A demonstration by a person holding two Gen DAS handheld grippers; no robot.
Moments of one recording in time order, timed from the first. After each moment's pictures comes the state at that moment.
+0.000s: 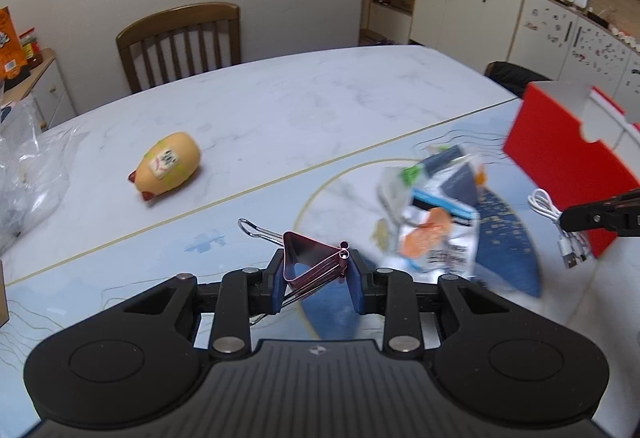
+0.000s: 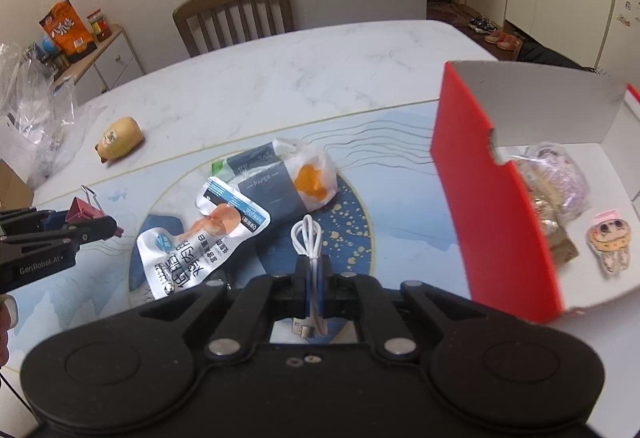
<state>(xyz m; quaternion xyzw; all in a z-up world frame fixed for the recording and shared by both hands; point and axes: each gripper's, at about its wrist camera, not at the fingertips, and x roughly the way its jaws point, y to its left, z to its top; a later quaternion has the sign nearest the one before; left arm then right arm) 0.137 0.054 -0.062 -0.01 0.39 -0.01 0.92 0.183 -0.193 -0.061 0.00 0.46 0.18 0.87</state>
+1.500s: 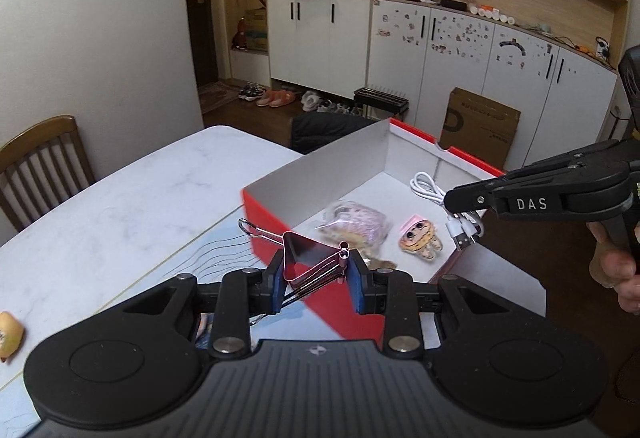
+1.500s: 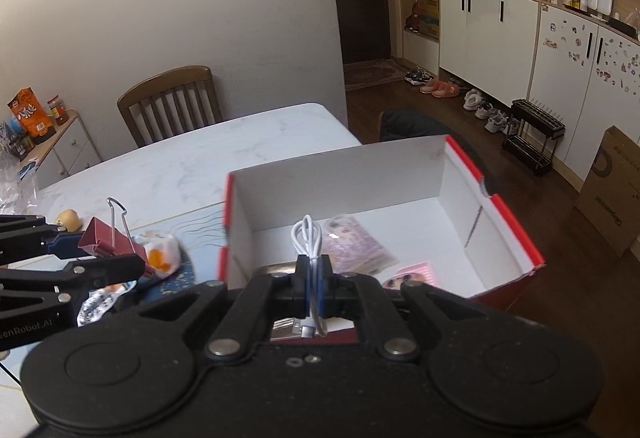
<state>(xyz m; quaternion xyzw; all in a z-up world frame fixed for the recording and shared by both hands) 0.167 -0.192 0.025 0.07 0.33 -0.19 0.92 0.186 -0.387 0.005 0.03 0.37 0.12 0.92</state>
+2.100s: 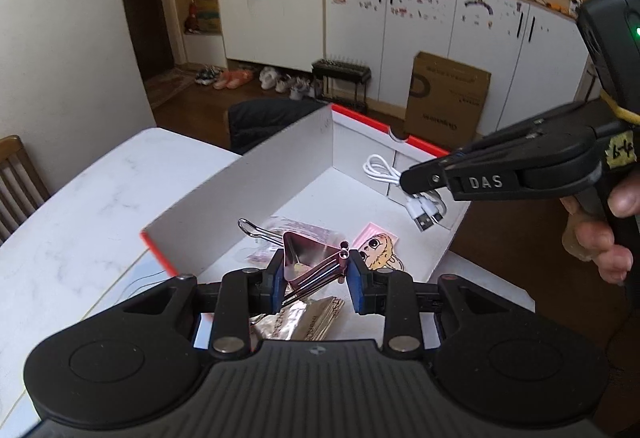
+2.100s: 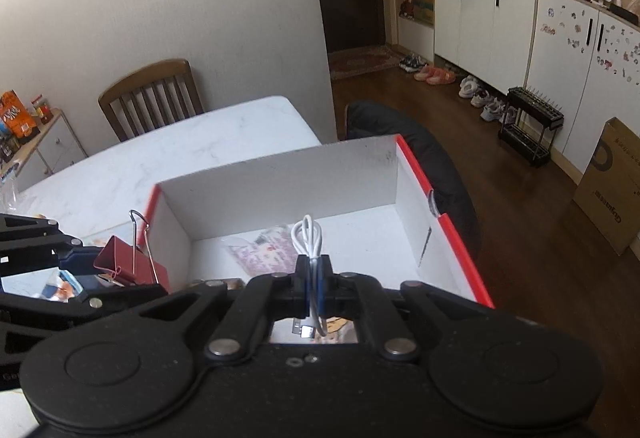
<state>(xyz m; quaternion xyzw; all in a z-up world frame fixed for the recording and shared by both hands) 0.230 -0.278 0.006 0.11 0.37 -0.24 0.89 0.245 -0.448 -0.016 0.03 0.40 0.12 0.91</state>
